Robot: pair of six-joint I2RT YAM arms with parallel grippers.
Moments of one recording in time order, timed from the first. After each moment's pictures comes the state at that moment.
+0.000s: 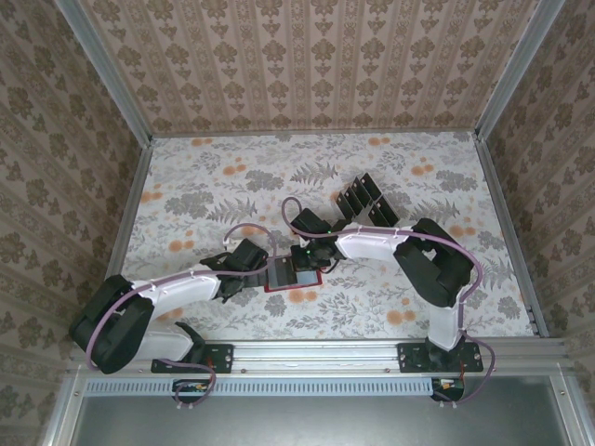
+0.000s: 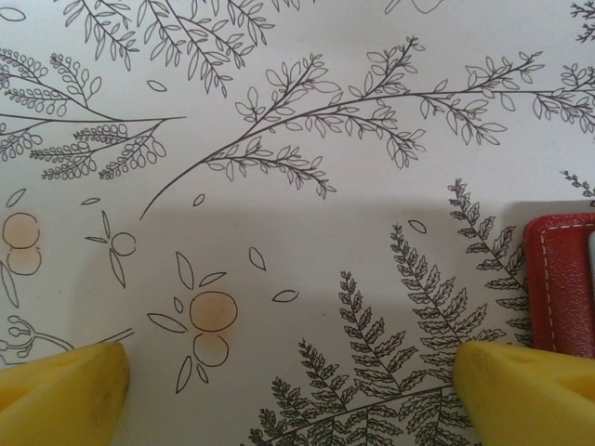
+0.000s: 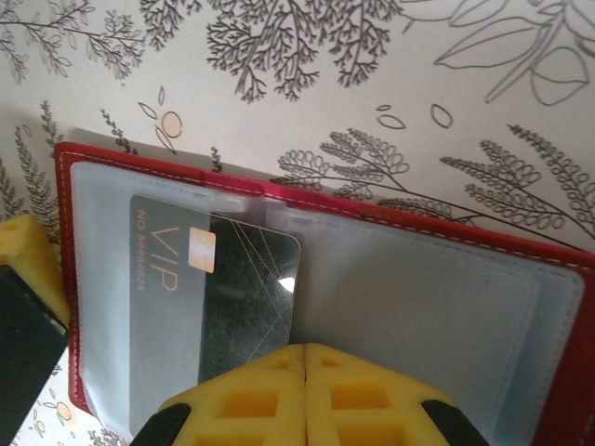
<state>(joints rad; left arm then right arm) -0.75 1.30 0.49 -0.36 -0.34 -0.70 0.81 1.90 1.16 -0.37 -0.19 0.65</state>
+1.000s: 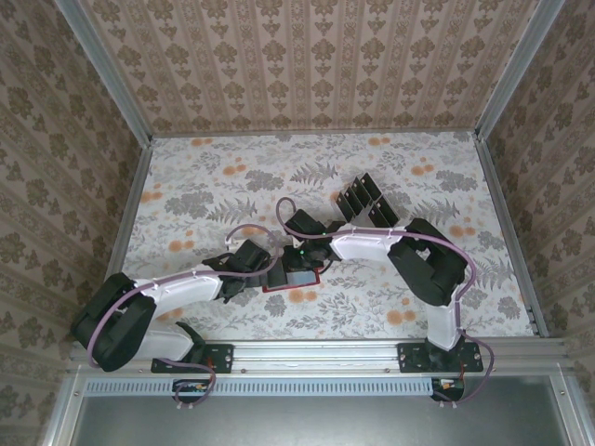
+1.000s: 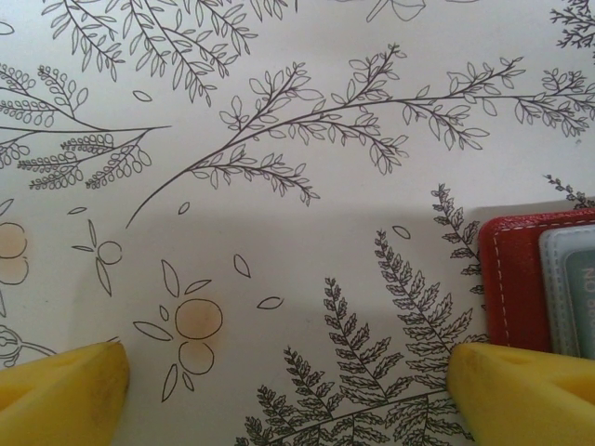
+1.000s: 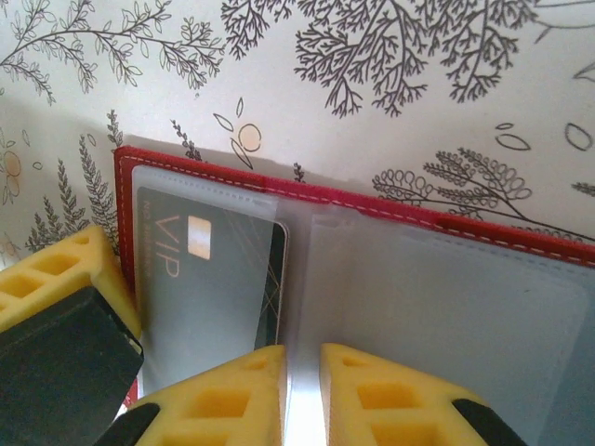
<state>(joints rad) -0.77 1.31 0.49 -0.34 -0.36 -0.70 0.83 1.93 1.18 -0.33 -0.22 0.68</state>
